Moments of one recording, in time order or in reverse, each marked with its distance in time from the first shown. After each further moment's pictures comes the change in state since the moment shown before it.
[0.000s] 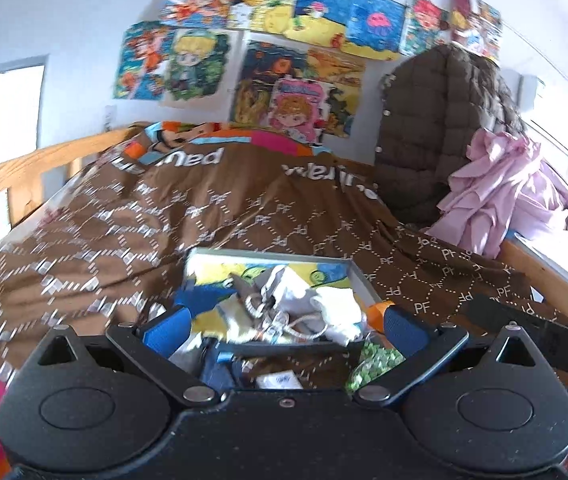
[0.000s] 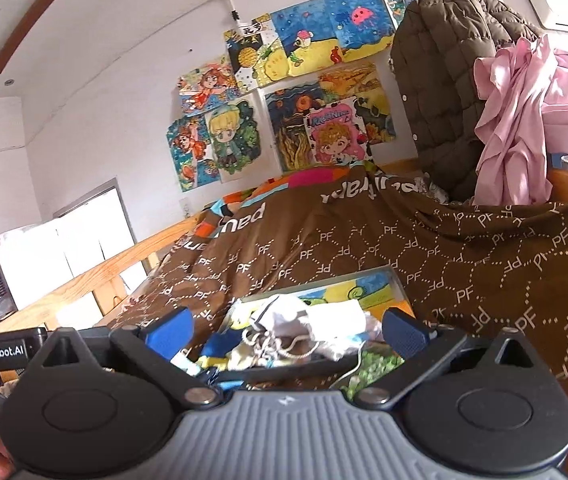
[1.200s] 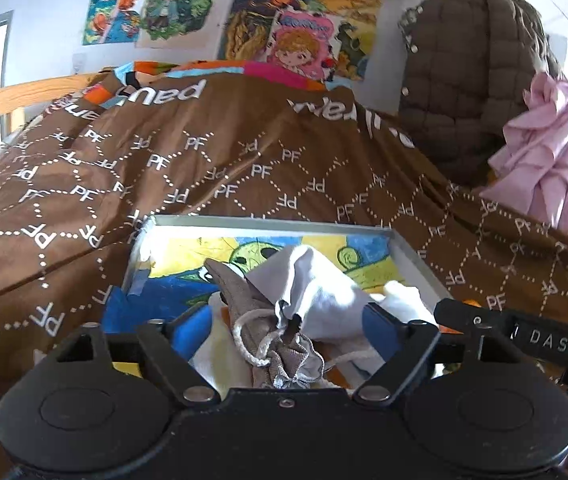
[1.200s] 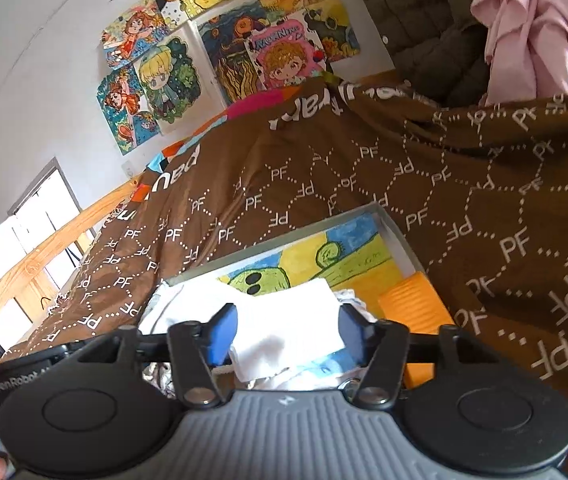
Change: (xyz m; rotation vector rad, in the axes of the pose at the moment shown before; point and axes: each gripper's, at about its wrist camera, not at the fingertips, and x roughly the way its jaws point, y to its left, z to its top) left arm 0.241 0.022 -0.001 0.018 0.117 -0.025; right arm 0.226 -0.075 -0.017 0.140 0.163 -0.071
